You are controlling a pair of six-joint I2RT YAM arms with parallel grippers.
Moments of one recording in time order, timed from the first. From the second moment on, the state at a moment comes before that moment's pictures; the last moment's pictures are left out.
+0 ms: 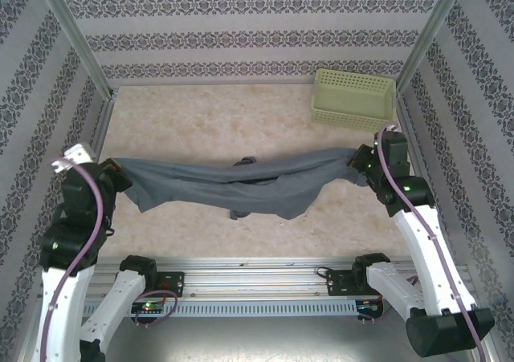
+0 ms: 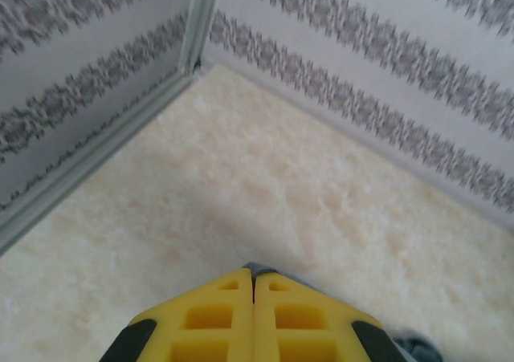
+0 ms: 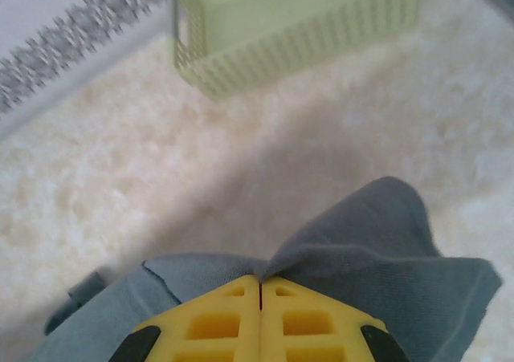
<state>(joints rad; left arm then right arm) -0.12 0.64 1.10 -0.94 -0.37 -0.55 0.12 0.91 0.92 -0.72 0.08 0.63</state>
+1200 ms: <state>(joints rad) -0.06 0.73 0.78 -0.90 -0.13 -0.61 0.25 1.27 0.71 -0.70 0.12 0.79</state>
